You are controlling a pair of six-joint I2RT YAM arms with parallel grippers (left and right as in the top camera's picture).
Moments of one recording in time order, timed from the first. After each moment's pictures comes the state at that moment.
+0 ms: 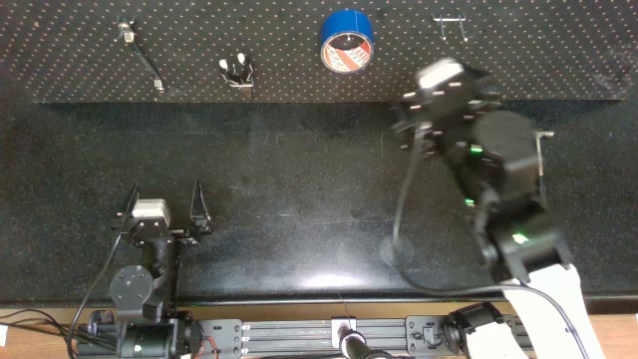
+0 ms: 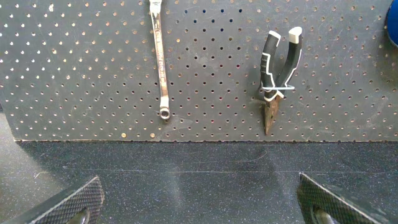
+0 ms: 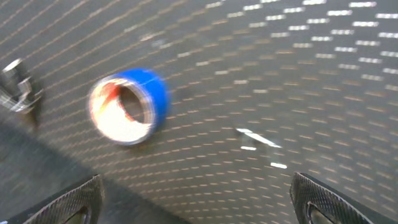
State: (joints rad) left arm 0.02 0.01 0.01 -0.07 -0.01 -0.01; right arm 0.26 0.99 0.96 -0.25 -0.01 -0.32
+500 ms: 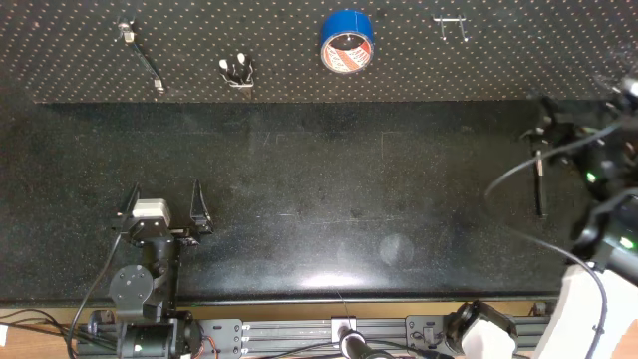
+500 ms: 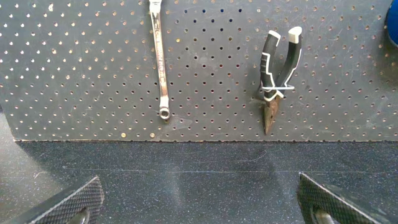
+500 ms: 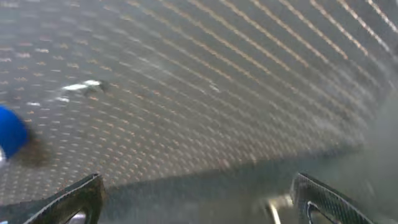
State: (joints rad) left arm 0.02 0.01 0.01 -0.07 -0.01 -0.01; right arm -0.66 1.00 0.97 -0.43 -0.60 -0.05
